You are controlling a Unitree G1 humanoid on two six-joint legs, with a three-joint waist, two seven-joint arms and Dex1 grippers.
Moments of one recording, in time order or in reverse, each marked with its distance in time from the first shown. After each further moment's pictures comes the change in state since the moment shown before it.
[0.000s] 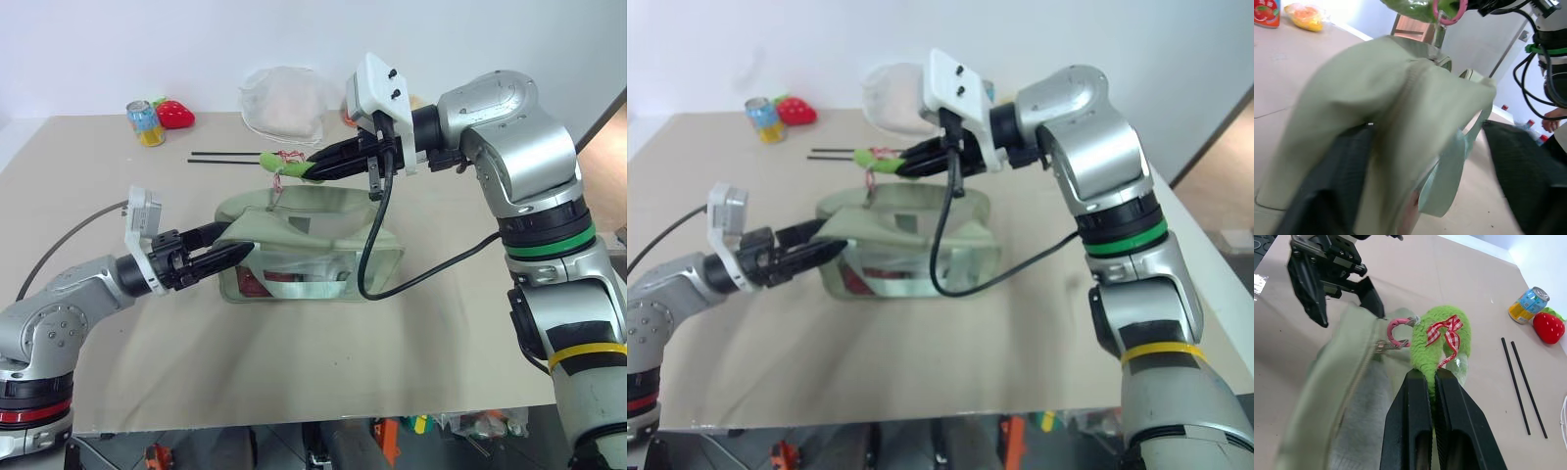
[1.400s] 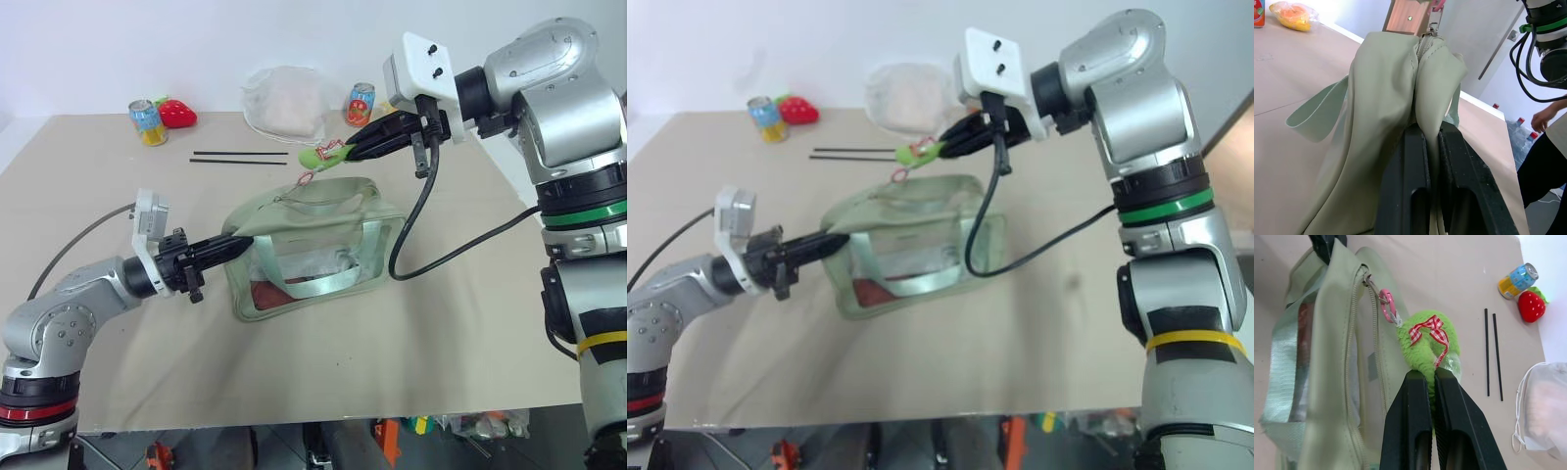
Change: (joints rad) left arm 0.001 -0.013 -0.038 0.008 0.020 -0.032 -0.011; right arm -0.088 -0.143 0.027 0.136 -0.129 -0.233 0.207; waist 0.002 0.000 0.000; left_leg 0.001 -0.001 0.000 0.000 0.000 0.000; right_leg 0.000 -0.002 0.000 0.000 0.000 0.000
